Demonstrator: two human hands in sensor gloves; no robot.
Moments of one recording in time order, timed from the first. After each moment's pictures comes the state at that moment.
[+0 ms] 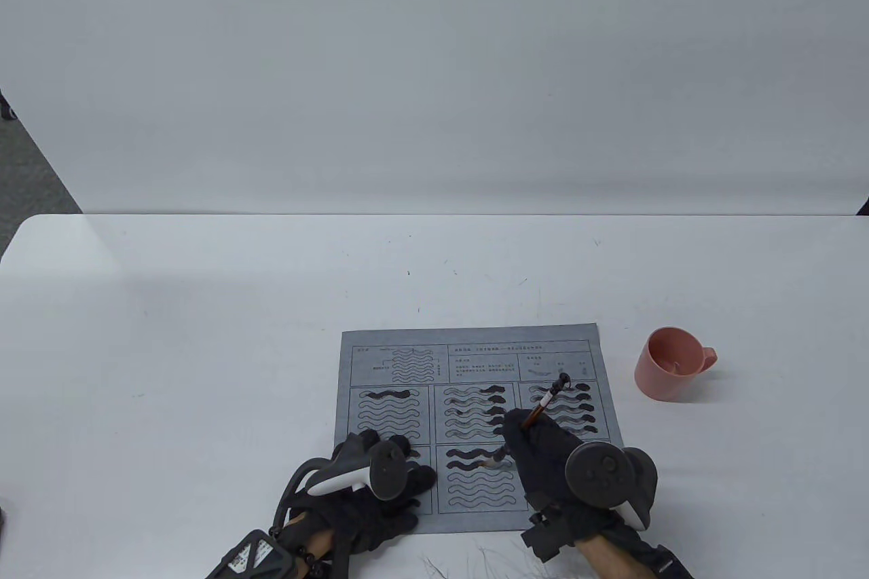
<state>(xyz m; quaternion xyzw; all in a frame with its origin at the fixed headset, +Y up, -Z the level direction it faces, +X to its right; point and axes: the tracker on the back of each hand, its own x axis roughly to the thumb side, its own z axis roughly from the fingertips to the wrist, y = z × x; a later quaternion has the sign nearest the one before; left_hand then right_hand) -0.149 -0.796 -0.289 -0.38 -0.19 -0.01 0.90 0.136 -0.726 -0.275 0.16 -0.13 0.90 0.38</state>
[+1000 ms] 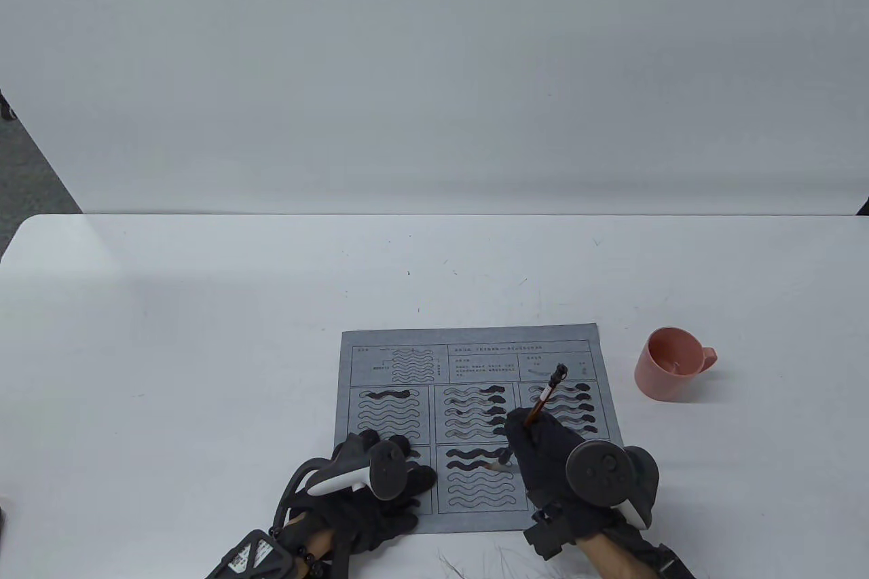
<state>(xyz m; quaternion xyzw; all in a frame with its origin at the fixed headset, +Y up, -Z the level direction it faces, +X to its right) -0.149 -0.796 -0.289 -0.38 -0.19 -0.01 0.90 0.138 -0.725 -0.276 0.16 -0.13 0.90 0.37</state>
